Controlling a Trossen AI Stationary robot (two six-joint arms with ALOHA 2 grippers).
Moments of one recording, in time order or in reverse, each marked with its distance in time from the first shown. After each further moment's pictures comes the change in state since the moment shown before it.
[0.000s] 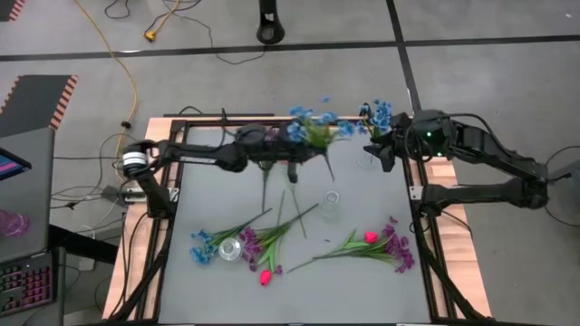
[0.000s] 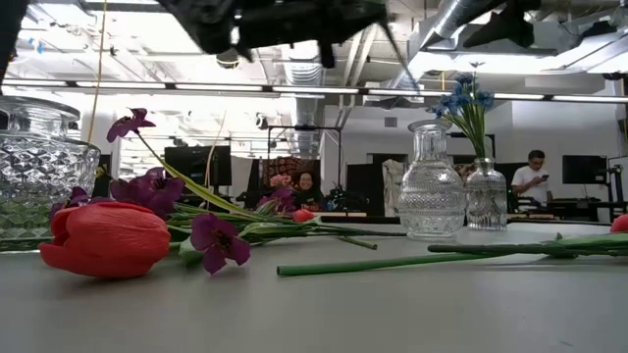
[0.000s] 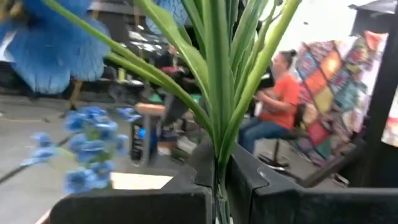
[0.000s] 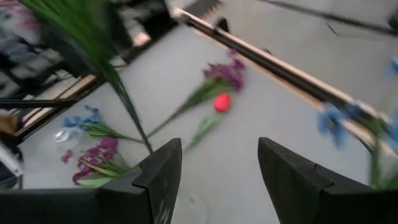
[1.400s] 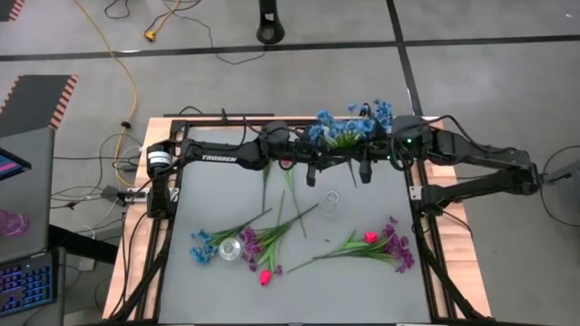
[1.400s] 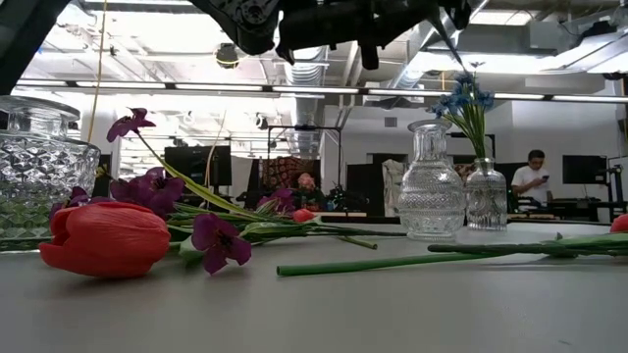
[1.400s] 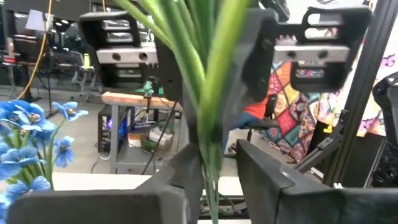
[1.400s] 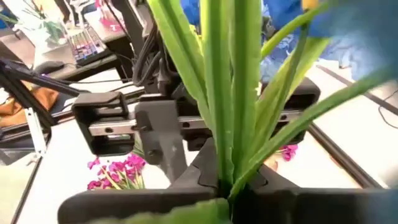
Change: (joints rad) left arm -0.025 0.180 0.244 -0.092 0.099 -0.034; right arm 0.141 0.160 0.000 0.349 -0.011 -0.223
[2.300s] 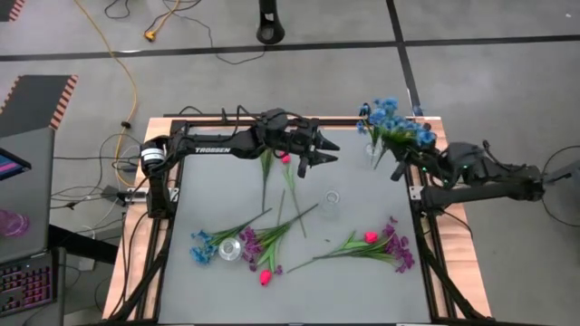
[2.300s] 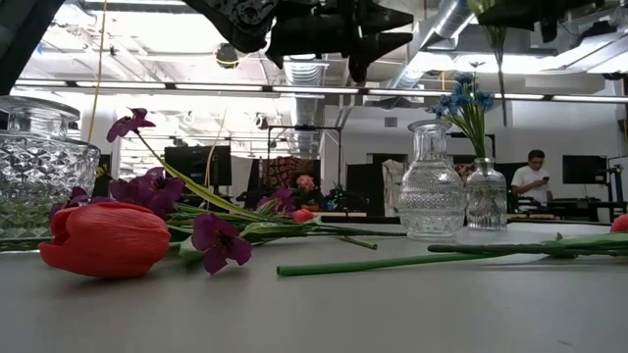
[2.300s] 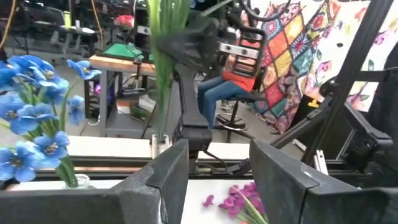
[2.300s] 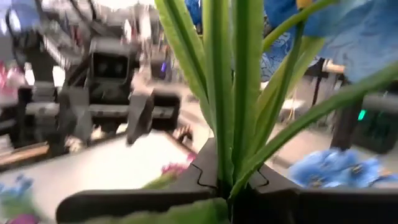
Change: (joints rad) left arm 0.074 -0.051 -0.005 -0.199 0.150 0.004; right arm 0.177 -0.595 -0.484 0.245 0.600 -0.177
